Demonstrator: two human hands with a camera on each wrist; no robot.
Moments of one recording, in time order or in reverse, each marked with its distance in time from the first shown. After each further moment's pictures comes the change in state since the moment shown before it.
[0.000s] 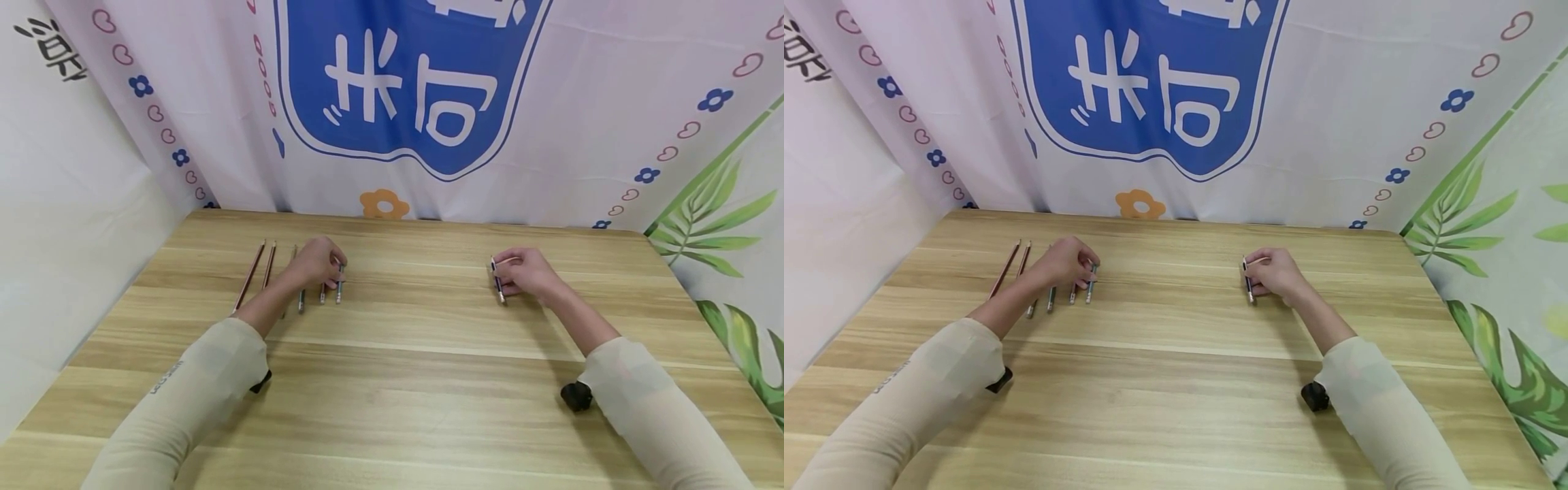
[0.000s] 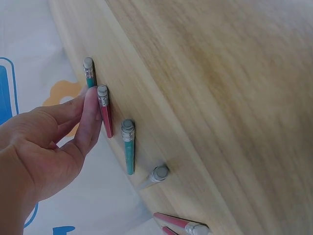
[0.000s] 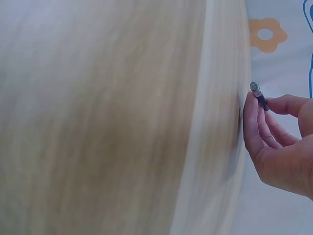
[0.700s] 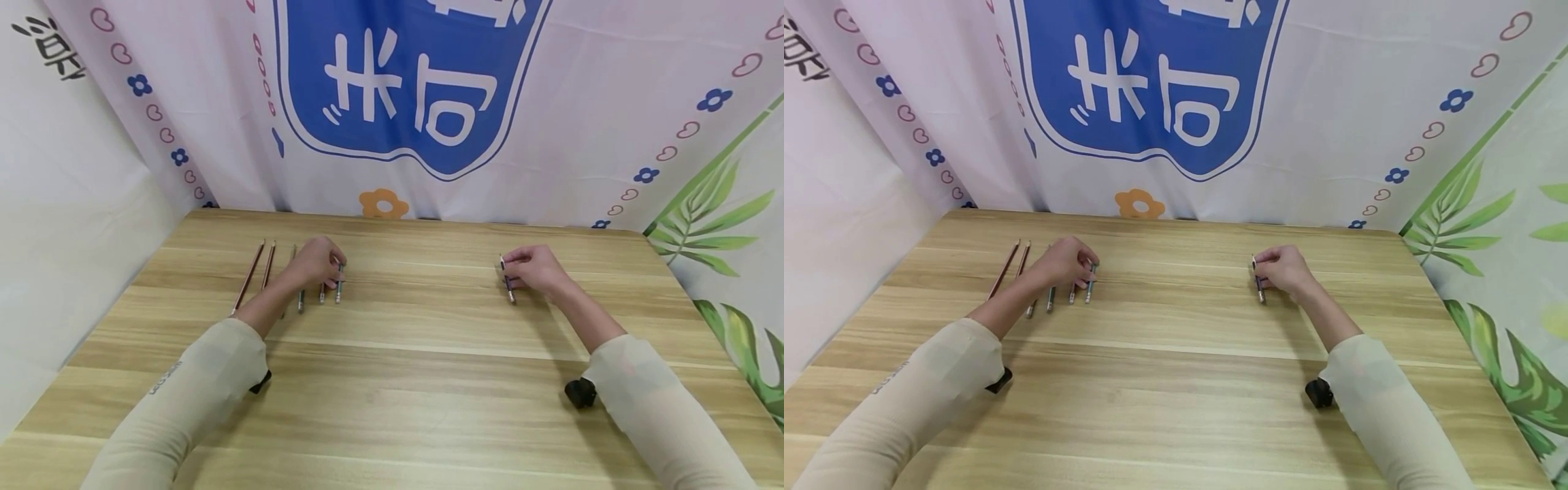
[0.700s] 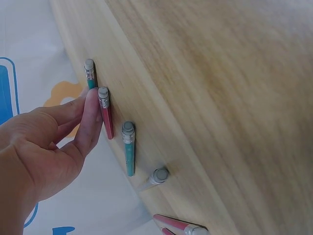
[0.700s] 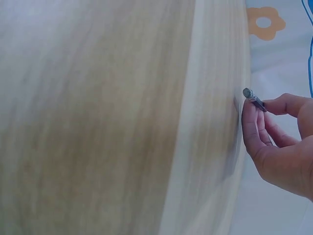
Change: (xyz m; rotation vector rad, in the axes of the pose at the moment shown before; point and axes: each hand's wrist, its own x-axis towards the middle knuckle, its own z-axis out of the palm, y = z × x) left_hand -0.002 0.001 0.000 0.003 0.007 0.015; right_hand 0.000 -0.002 -0.011 -0.041 0.062 0.044
